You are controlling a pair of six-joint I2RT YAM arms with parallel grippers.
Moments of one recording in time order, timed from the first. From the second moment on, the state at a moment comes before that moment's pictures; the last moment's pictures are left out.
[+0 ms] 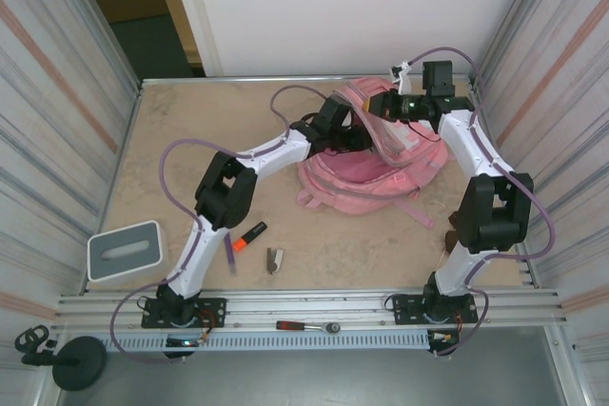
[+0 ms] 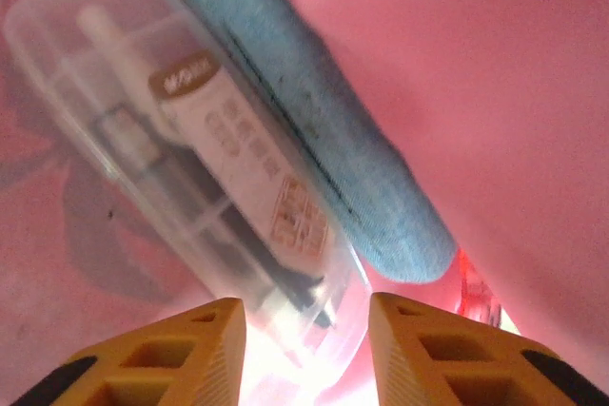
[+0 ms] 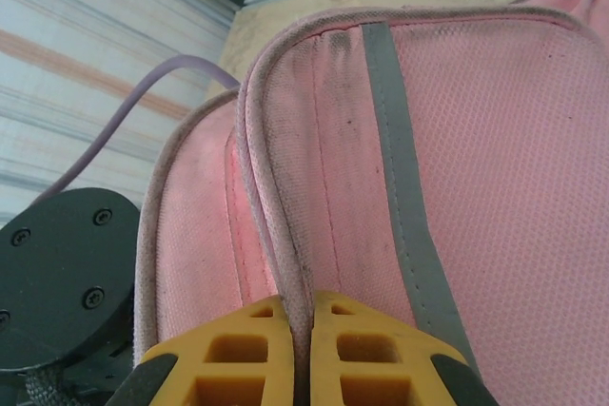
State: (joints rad) left arm -0.74 2.33 1.94 -0.28 0.31 -0.67; right arm 0.08 1.72 1.48 -0.48 -0.83 0.33
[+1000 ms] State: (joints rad) left arm -0.48 1.85 1.21 -0.06 0.39 -0.62; right arm -0.15 1.56 1.08 -0.38 -0.46 0.43
